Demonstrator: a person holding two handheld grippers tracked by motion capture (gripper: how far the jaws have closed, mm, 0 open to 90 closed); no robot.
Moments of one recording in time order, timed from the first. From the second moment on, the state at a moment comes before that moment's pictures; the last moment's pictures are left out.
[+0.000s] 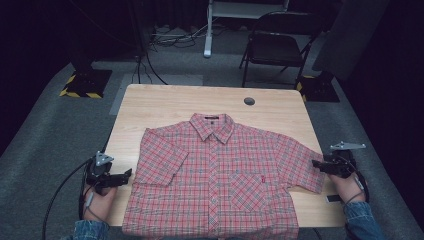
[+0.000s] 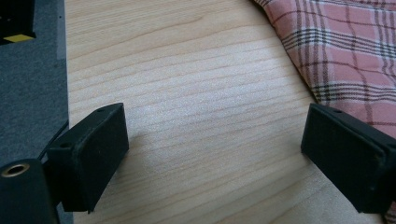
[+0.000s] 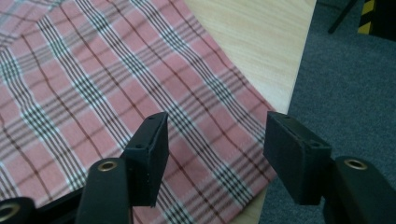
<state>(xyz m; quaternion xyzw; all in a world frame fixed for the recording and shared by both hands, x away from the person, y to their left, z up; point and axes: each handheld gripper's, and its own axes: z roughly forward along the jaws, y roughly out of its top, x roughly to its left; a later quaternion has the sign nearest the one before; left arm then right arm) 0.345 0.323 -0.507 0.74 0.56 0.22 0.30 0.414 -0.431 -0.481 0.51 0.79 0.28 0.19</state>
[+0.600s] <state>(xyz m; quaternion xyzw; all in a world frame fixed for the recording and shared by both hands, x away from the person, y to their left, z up) 0.345 0.323 -0.507 0.74 0.56 0.22 0.30 0.409 -0.424 -0.483 0.51 0.80 0.26 0.19</state>
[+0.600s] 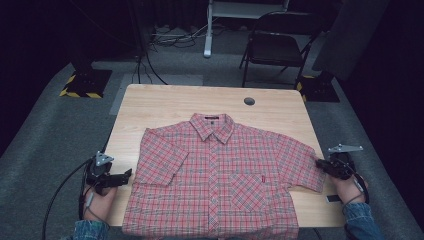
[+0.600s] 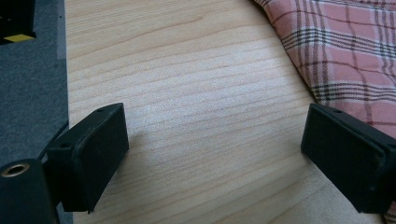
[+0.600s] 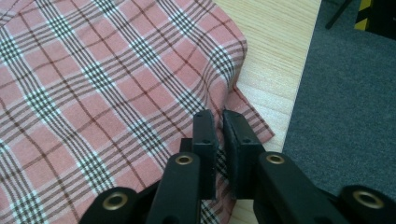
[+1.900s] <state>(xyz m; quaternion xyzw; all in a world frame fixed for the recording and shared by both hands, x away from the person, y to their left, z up) 0.345 0.323 -0.507 0.74 0.56 0.22 0.30 0.396 -0.353 -0.389 0.40 0.83 0.31 0.23</state>
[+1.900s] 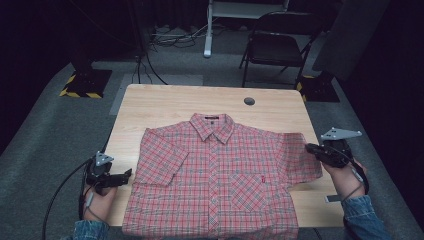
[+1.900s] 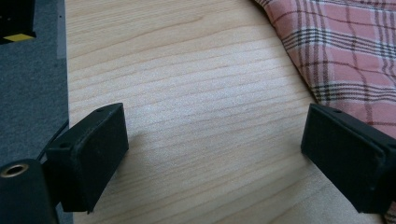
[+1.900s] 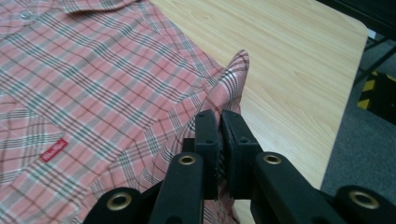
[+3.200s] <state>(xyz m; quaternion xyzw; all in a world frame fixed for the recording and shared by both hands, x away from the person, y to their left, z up) 0.345 0.323 -0.507 0.74 0.56 0.22 0.31 0.413 -0.268 -0.357 0.34 0.87 0.27 0.22</state>
